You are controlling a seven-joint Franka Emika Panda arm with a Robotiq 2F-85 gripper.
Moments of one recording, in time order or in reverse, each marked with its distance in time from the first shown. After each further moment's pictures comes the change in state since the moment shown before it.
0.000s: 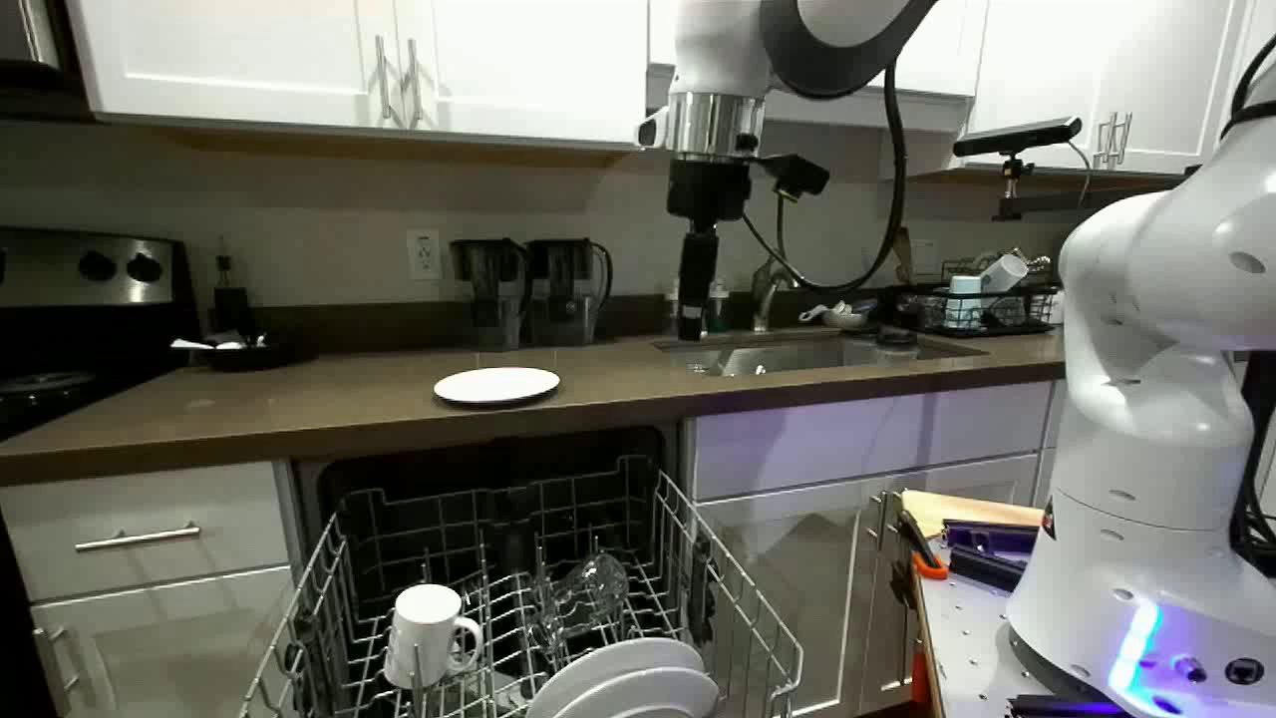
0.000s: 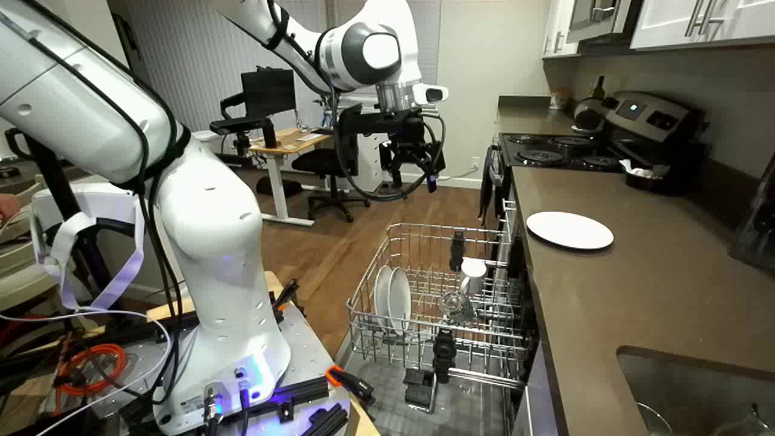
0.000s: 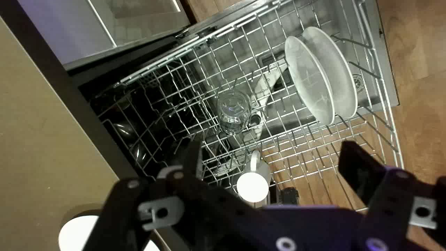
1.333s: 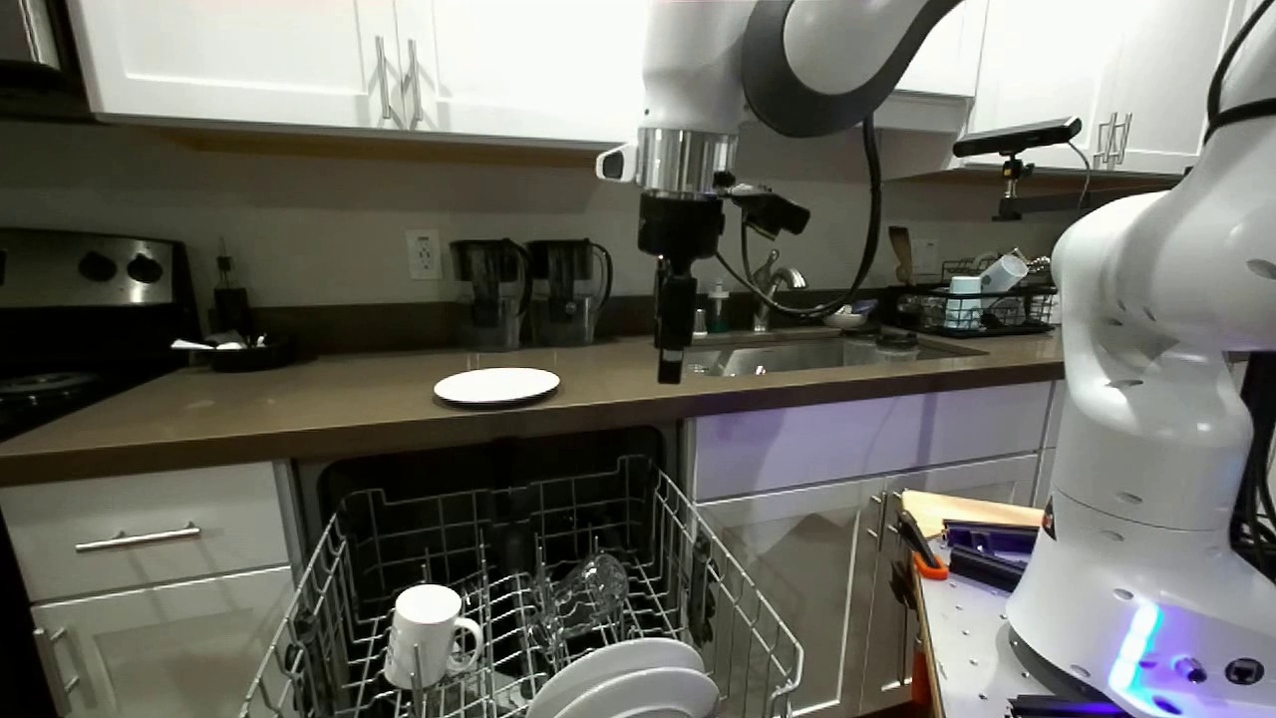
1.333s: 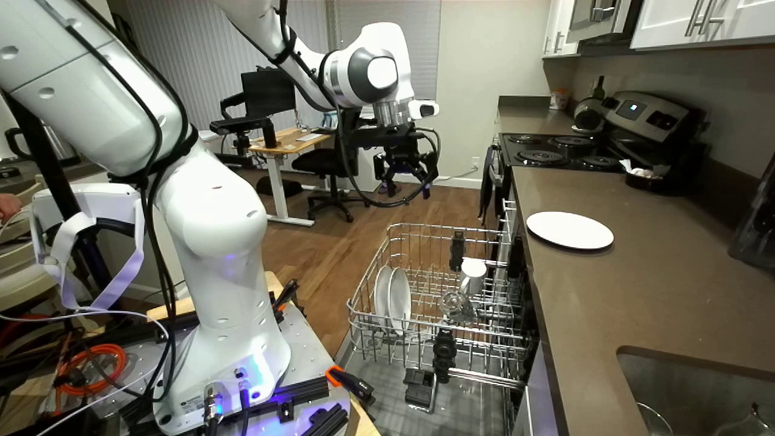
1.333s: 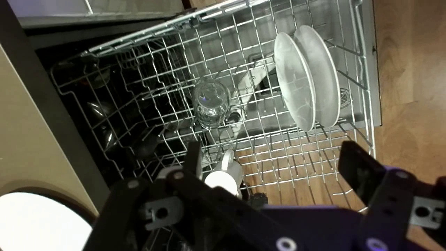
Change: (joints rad) arm 0.068 0.123 0.027 0.003 -0.020 0.105 -0.037
